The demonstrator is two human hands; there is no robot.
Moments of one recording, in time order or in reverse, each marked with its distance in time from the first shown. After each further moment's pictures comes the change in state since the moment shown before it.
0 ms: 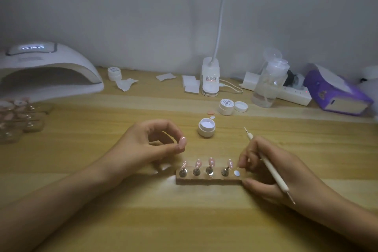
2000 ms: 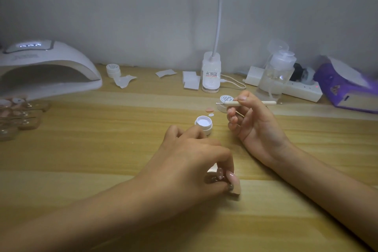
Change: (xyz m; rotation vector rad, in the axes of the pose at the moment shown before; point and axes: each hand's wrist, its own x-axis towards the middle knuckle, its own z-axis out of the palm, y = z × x) left_hand -0.003 0.039 0.073 0.870 -0.114 0.319; right_hand 0.091 0.018 0.002 1.179 0.248 0.142
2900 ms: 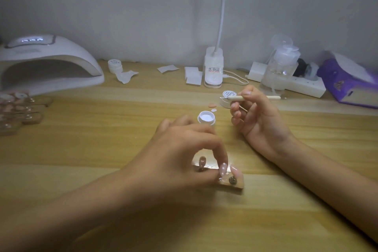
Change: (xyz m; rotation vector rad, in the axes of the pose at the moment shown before) left_hand -0.008 -0.012 -0.014 -0.146 -0.011 -0.012; right_hand -0.002 -0.001 0.002 0.018 0.008 -0.007
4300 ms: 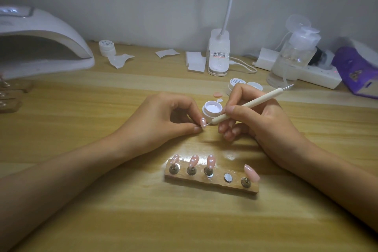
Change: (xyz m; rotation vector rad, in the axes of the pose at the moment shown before) left_hand 0.033 -0.077 0.008 -0.399 0.104 -0.096; right_hand -0.011 0.012 0.012 -0.557 -0.172 -0.069
